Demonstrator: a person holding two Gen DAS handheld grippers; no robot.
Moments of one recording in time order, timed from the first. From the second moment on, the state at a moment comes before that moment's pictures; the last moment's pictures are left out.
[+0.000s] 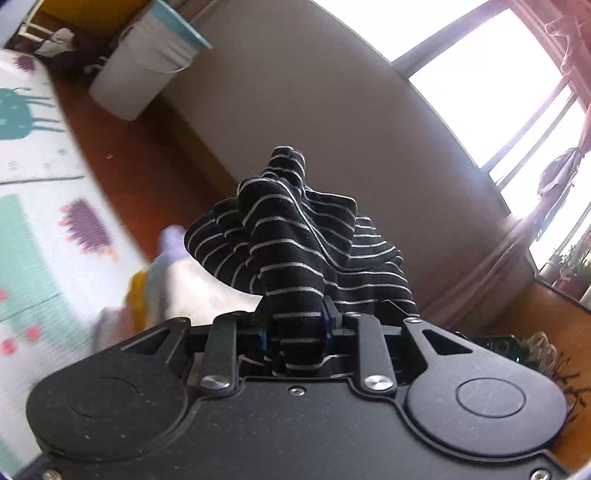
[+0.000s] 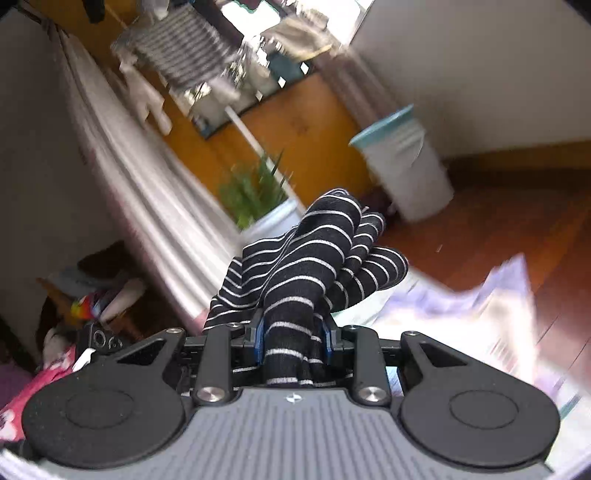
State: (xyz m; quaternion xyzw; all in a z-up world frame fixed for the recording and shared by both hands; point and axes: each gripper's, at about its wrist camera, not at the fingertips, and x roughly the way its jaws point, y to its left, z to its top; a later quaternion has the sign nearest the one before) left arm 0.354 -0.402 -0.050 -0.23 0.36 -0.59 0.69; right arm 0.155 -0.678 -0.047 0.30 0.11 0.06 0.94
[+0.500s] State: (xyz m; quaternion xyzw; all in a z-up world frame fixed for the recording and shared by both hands) left arm 0.317 -0.450 -0.085 -0.06 0.27 -0.47 0.84; right arm 0.193 -0.744 -0.134 0.28 0.12 -0.17 0.94
